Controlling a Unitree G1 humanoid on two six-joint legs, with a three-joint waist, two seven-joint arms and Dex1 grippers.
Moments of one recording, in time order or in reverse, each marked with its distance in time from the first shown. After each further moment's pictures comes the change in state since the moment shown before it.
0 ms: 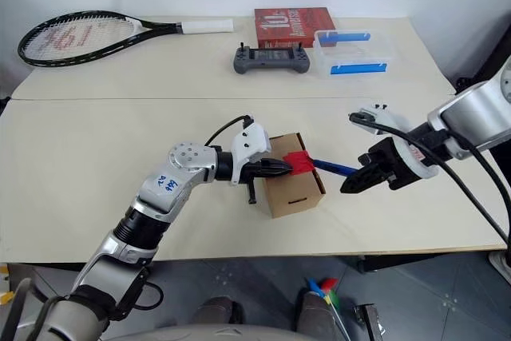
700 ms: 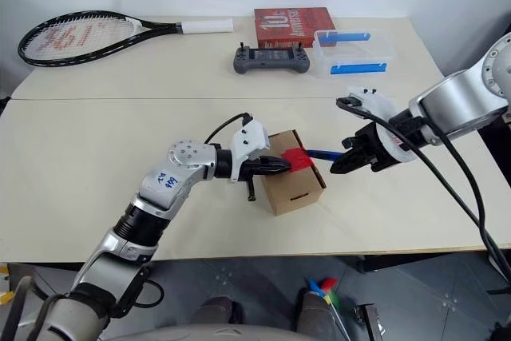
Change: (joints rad) left arm -0.011 0.001 0.007 0.017 0.000 -0.003 -0.003; right arm 0.004 0.134 -0.115 0.119 -0.001 0.001 -0.185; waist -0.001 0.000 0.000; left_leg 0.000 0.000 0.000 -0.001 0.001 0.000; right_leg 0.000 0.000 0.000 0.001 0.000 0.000
